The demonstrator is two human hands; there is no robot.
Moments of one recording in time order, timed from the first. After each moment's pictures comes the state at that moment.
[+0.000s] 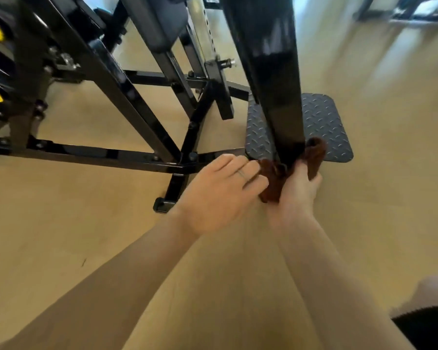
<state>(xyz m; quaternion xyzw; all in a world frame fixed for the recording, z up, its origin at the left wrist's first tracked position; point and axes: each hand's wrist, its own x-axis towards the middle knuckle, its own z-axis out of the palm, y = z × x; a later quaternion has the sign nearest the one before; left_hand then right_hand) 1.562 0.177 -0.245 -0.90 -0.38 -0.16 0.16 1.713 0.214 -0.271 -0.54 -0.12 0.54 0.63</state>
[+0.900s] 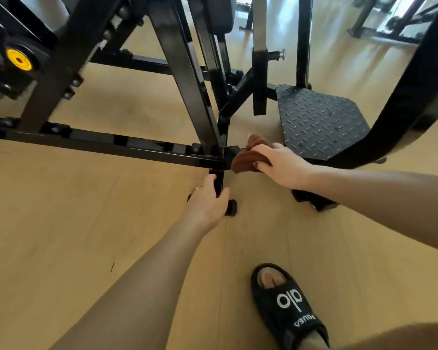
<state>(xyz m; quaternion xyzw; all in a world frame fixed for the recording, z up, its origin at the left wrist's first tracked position) 1.394 0.186 -0.379 -0.52 -0.68 -0.27 -0.44 1.594 0.288 -0.320 -0.52 -0.83 0.18 0.03</state>
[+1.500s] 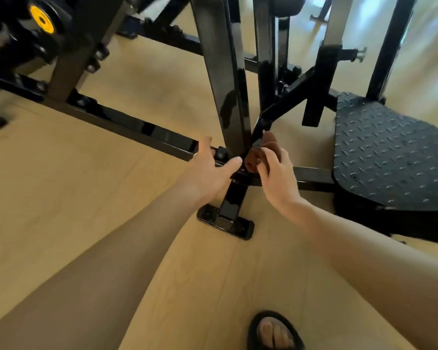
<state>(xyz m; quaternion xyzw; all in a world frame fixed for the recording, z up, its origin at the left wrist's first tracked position) 1.359 0.270 -0.353 -0.44 -0.73 -0.36 -0.38 1.537 0.373 -0.433 -0.52 -0.79 0.23 0.23</state>
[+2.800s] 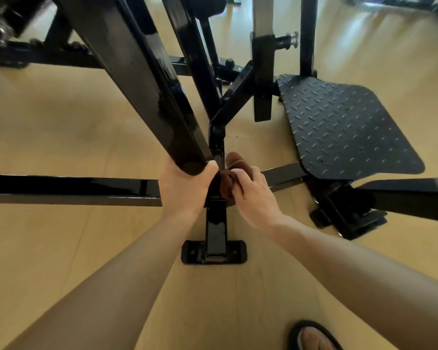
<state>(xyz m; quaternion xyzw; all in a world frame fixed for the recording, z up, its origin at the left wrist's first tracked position) 1.356 0.365 -0.396 -0.44 -0.67 -0.50 -0.34 1.526 0.387 -0.467 -0.60 -0.74 0.21 0.22</state>
